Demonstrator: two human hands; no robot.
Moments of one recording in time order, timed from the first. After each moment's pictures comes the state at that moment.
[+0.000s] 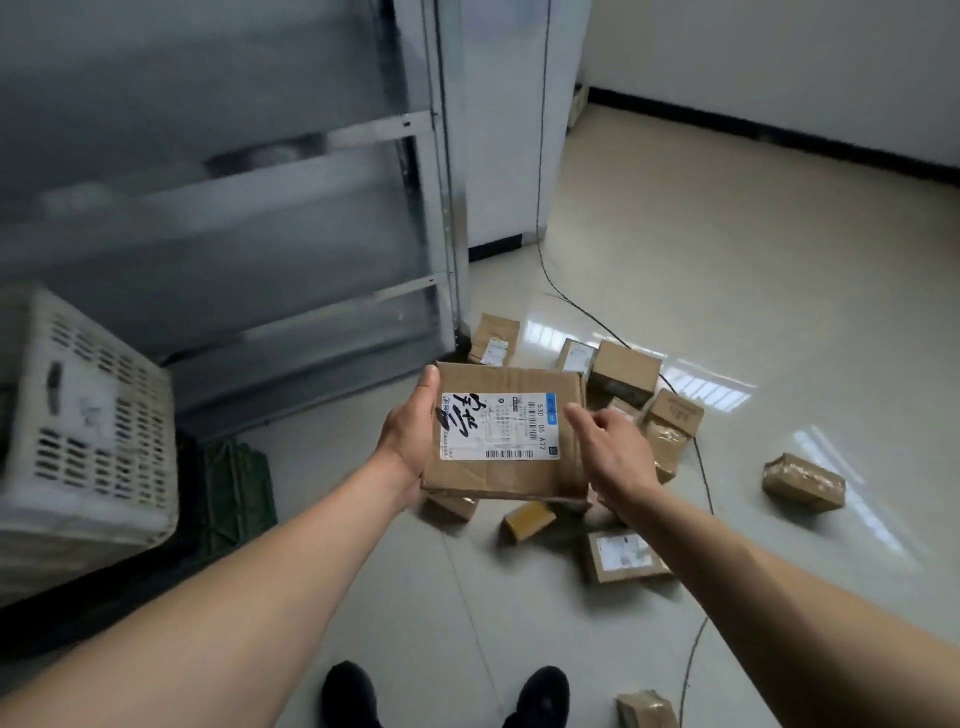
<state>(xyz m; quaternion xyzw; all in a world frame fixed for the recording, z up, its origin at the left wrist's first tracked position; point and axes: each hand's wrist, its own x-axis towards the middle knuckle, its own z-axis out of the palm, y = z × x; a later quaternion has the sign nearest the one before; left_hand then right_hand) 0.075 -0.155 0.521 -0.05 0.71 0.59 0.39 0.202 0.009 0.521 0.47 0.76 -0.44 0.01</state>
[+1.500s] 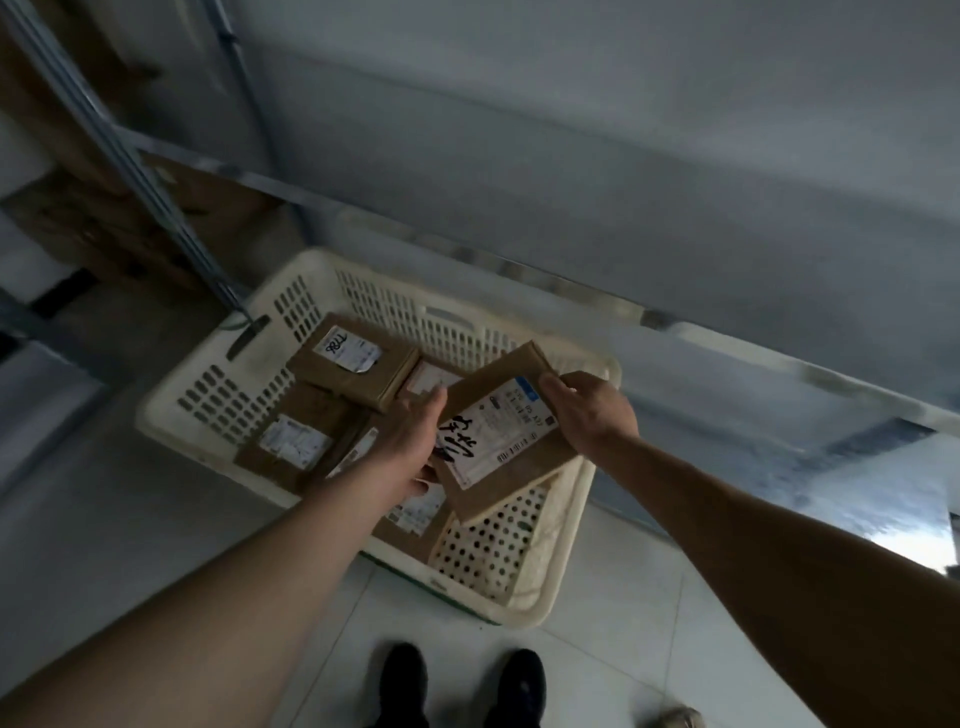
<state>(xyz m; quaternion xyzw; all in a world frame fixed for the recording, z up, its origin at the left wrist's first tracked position) -0.298 -0.721 0.553 -0.37 0.69 0.59 0.21 -0.364 -0.530 0.559 0.05 0.93 -0.34 0.16</state>
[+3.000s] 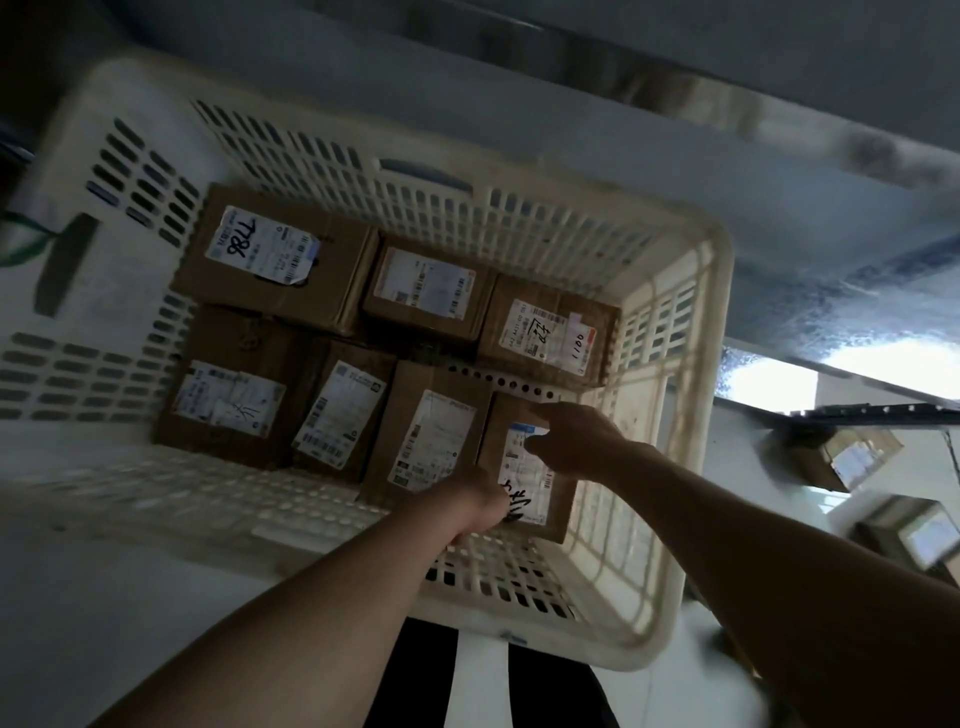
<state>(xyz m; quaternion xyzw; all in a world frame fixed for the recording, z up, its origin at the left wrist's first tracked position) -0.325 -0.727 0.359 -0.16 0.72 0.27 0.61 -0.369 -0.585 0.355 0.01 0.89 -0.14 0.44</state>
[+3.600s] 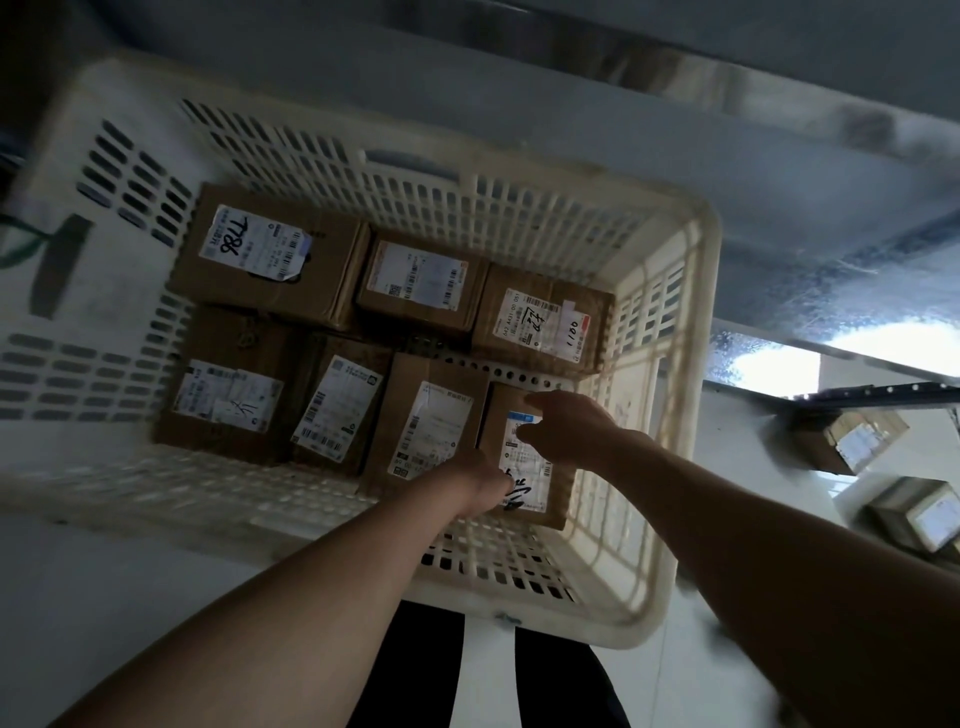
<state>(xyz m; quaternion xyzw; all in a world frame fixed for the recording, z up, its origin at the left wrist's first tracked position) -0.324 -0.725 0.352 -0.12 0.74 0.28 0.60 -0.363 -0.585 0.357 0.01 0.89 -0.16 0.43</state>
